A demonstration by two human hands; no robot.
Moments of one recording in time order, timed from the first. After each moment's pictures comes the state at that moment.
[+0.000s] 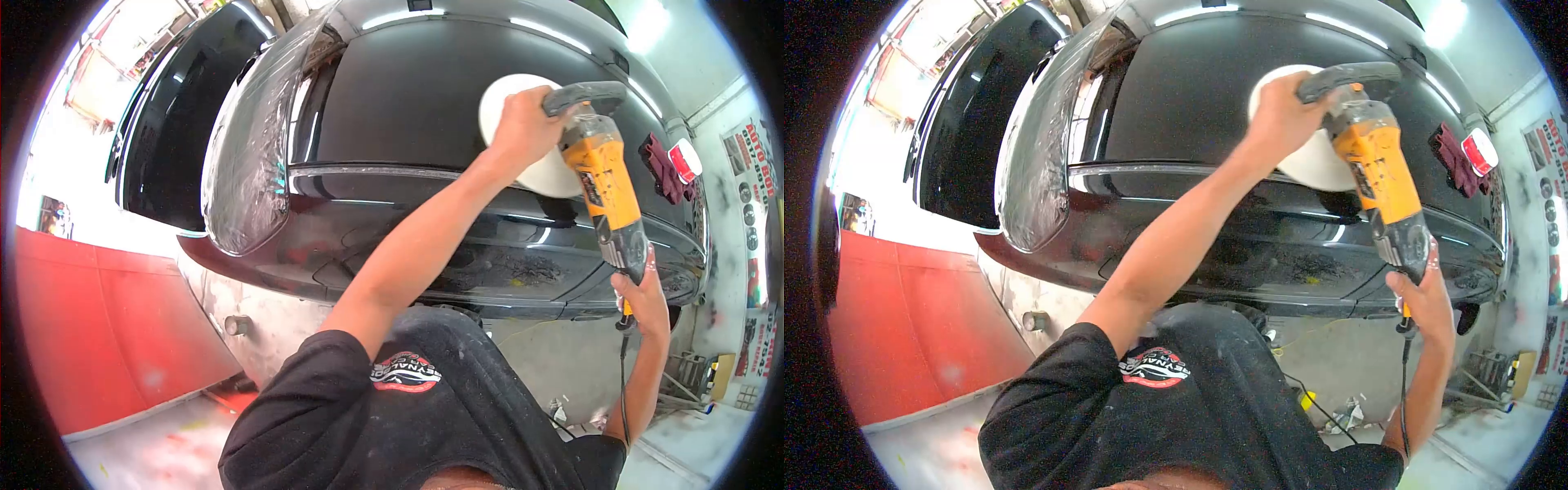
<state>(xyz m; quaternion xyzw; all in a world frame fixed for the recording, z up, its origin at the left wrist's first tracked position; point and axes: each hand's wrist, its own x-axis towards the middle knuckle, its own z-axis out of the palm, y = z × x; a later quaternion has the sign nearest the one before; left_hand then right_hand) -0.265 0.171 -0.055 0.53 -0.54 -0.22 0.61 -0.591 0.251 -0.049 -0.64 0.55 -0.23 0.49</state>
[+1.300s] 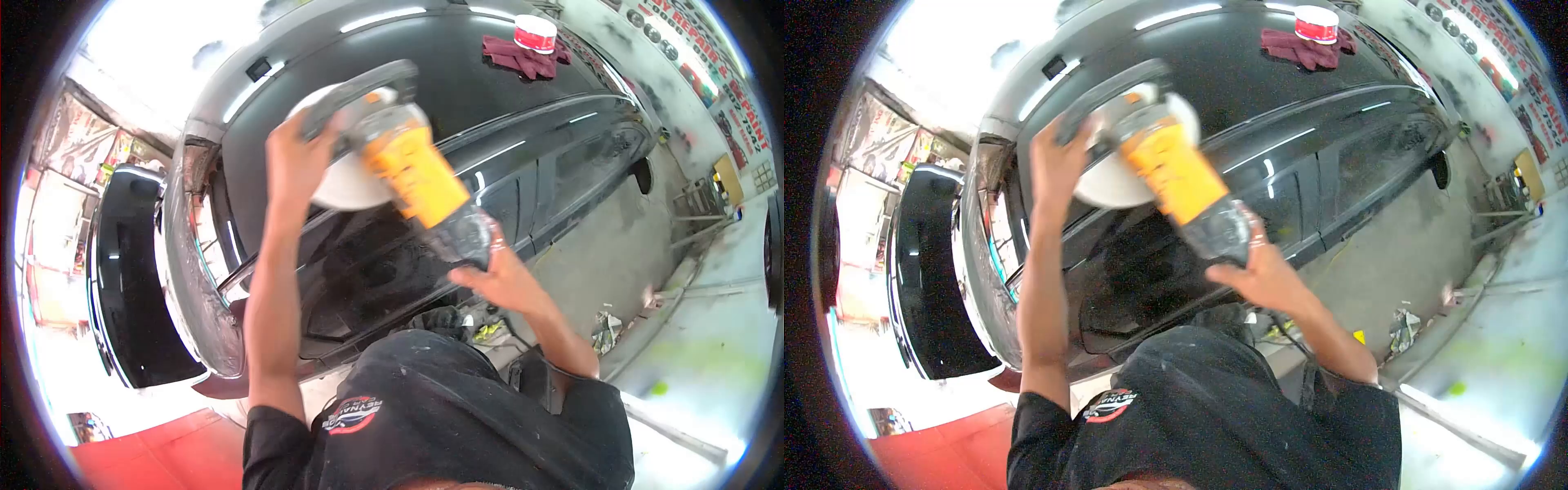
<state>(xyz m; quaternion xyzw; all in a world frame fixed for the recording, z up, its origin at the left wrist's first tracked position) -0.256 0.208 -0.025 0.56 -0.65 -0.14 0.49 -0.542 0.339 -0.144 -0.64 0.47 -0.36 0.49</state>
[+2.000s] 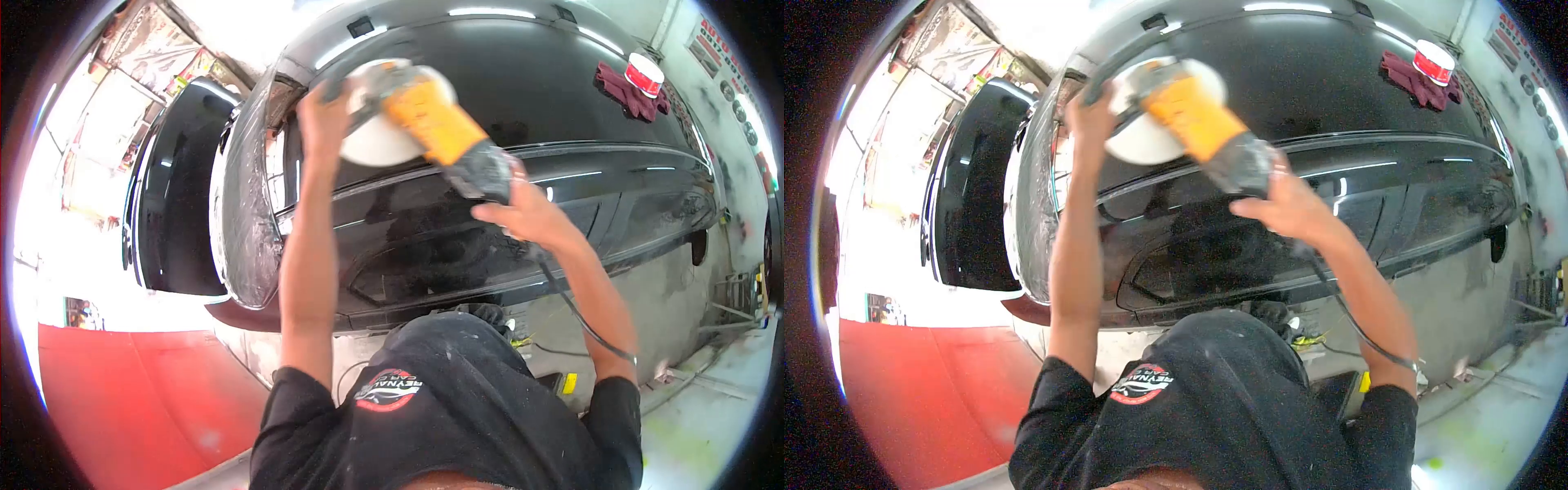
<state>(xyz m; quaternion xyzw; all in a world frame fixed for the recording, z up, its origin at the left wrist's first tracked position) -0.128 0.213 -0.051 0.67 -0.47 -0.07 0.57 -0.459 0.239 -0.126 -0.78 0.35 -0.26 0.45</state>
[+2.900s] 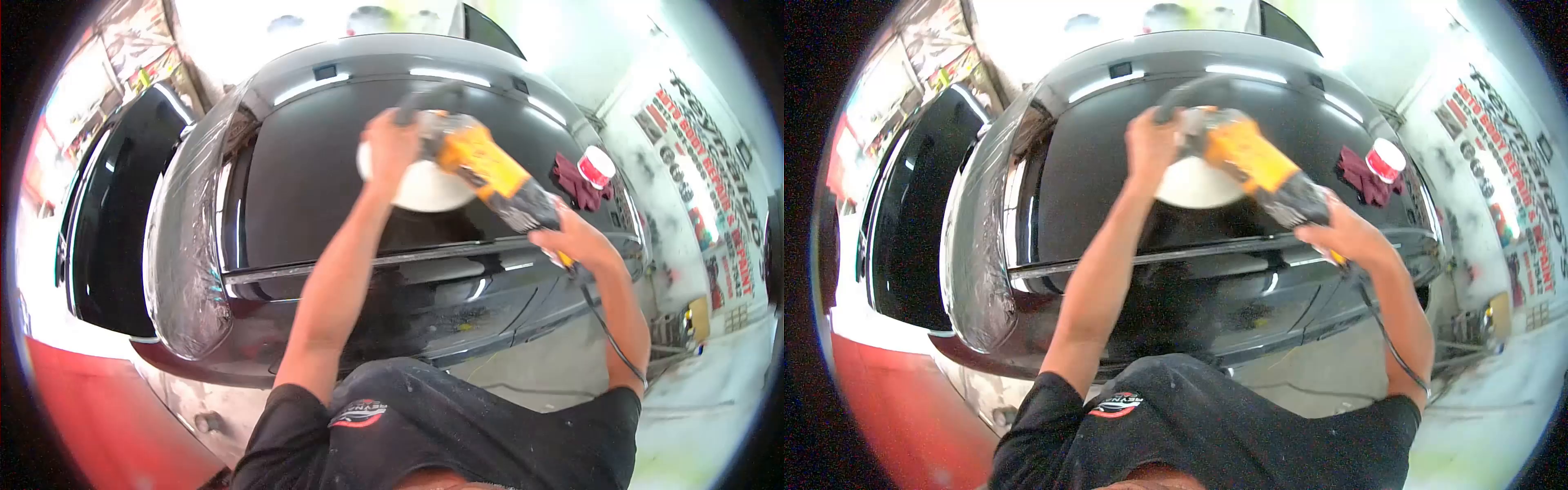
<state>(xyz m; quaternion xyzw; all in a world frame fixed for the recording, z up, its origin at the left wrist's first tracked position) -0.198 0.082 -0.049 0.60 -0.47 -0.13 0.64 -0.528 0.147 0.022 -0.74 0.47 -0.14 0.47</state>
